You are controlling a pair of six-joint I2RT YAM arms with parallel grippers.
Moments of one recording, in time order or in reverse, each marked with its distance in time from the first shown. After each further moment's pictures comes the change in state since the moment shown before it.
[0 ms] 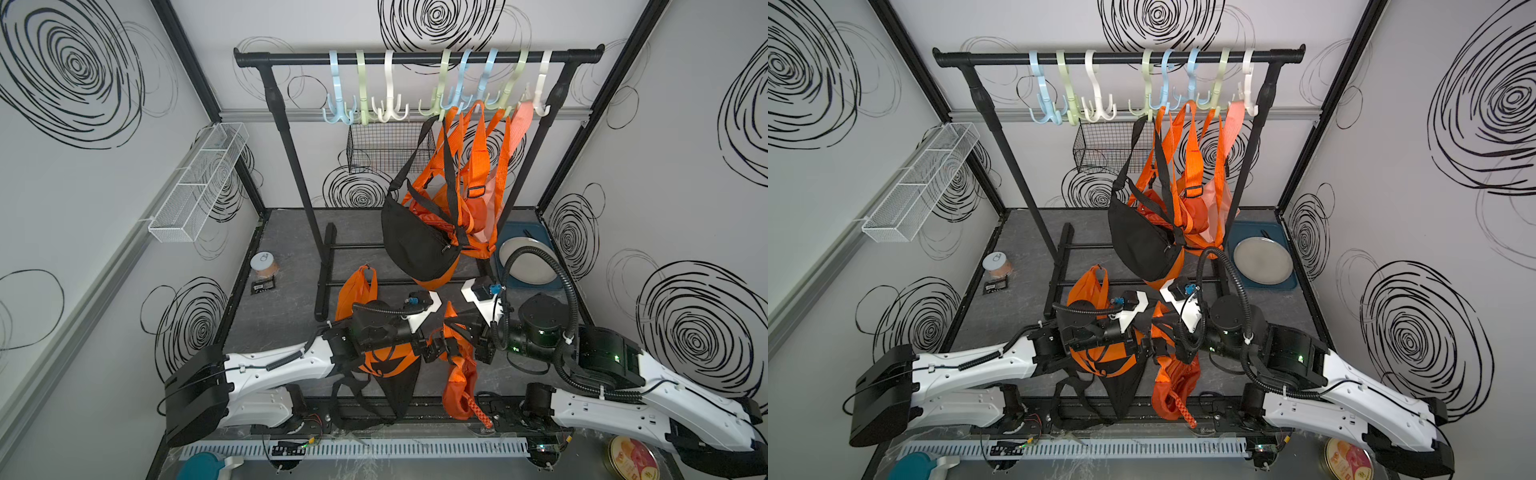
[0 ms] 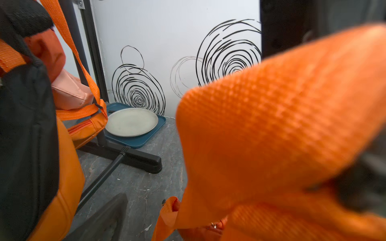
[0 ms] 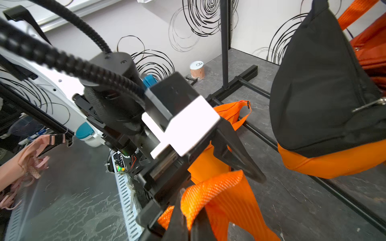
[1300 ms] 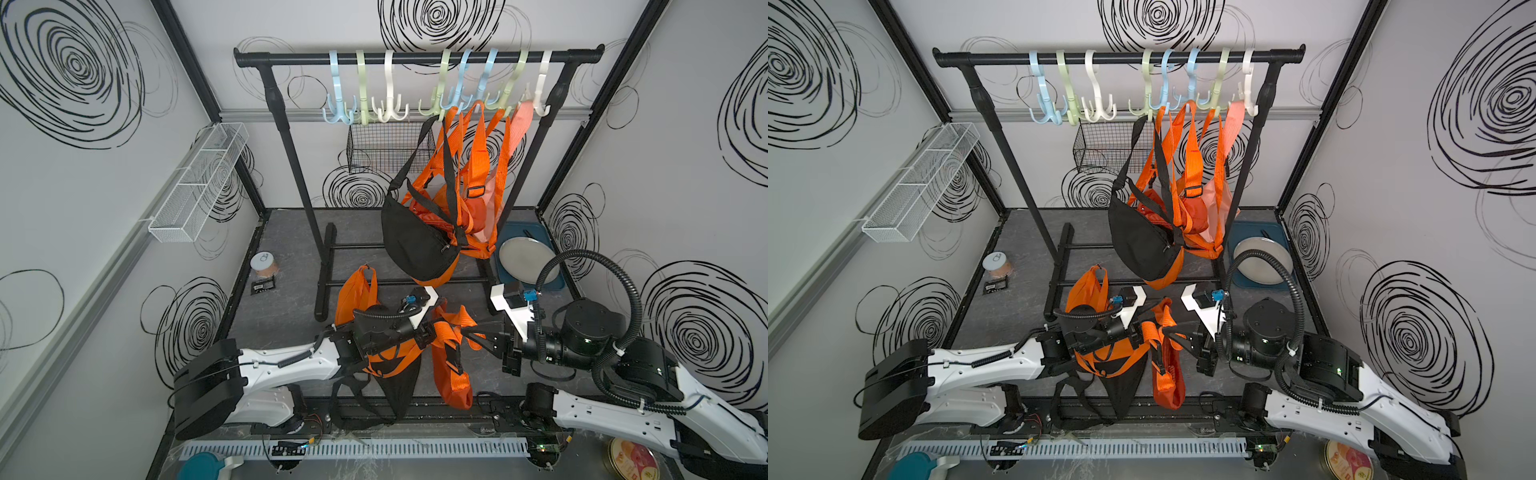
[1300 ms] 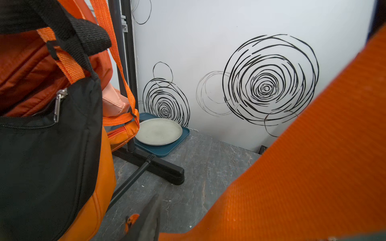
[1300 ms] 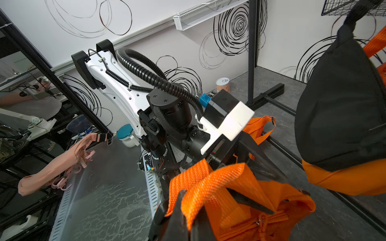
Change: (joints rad) left arm -0.019 0.050 -0.042 0.172 -0.169 0.008; right arm 0.000 -0.094 0.048 -0.039 -0.136 0.003
